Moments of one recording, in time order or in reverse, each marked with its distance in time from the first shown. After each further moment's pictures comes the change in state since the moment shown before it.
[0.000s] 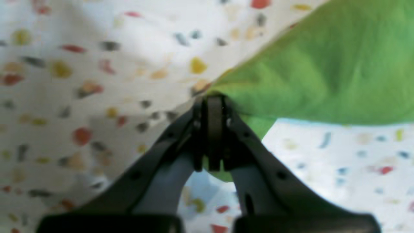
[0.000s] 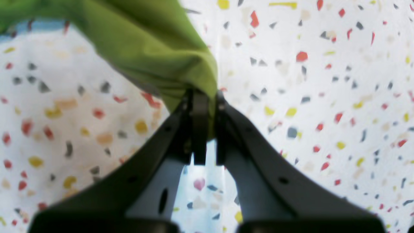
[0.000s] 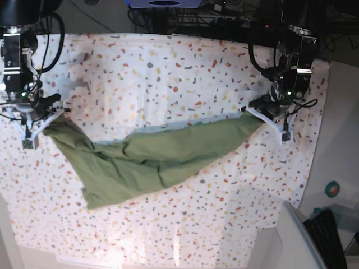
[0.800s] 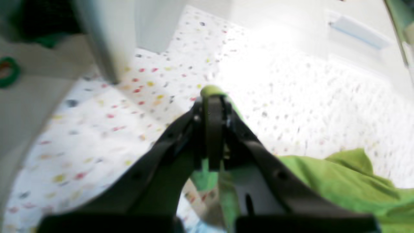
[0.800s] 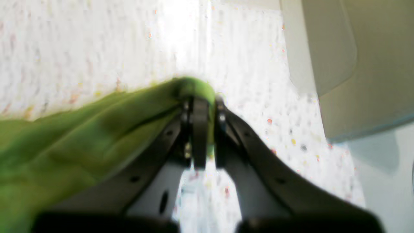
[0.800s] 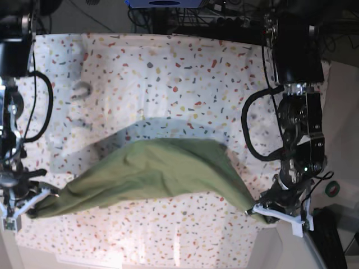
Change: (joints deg) left arm -24.9 8.9 -8.4 3.7 1.1 0.0 4.1; right arm 22.6 2.0 -0.5 -1.6 0.2 0.3 1.8
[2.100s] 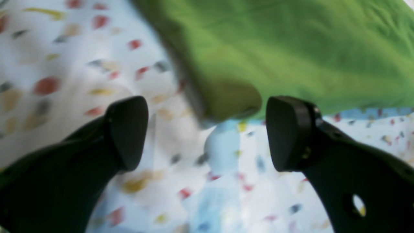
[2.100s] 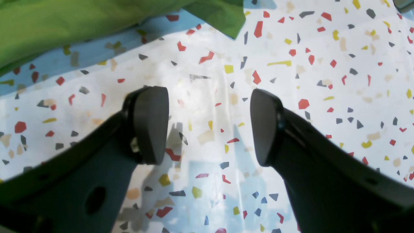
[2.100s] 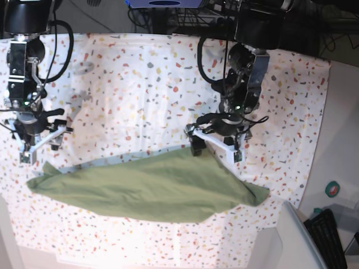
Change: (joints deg) left arm 13.1 7.8 11.2 -21.6 -0.8 -7.3 -25.2; right arm -18.6 -6.1 3.6 0.1 -0.3 -0.4 6.8
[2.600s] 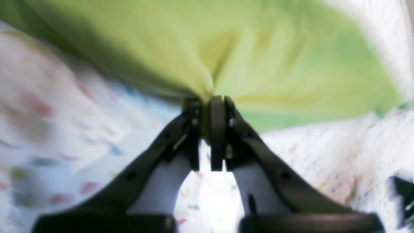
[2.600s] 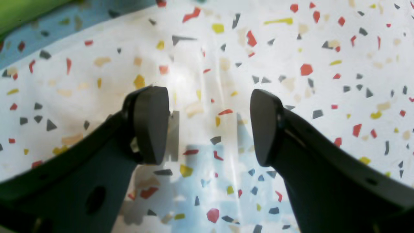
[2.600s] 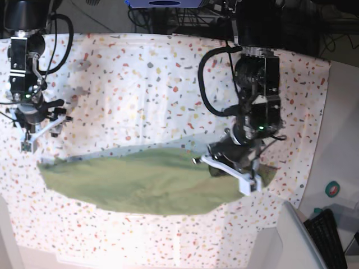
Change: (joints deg) left arm 0.8 2.5 -8.1 30.1 0.8 1.1 31.3; right arm -1.5 0.3 0.2 -3.3 -0.1 -0.1 -0.2
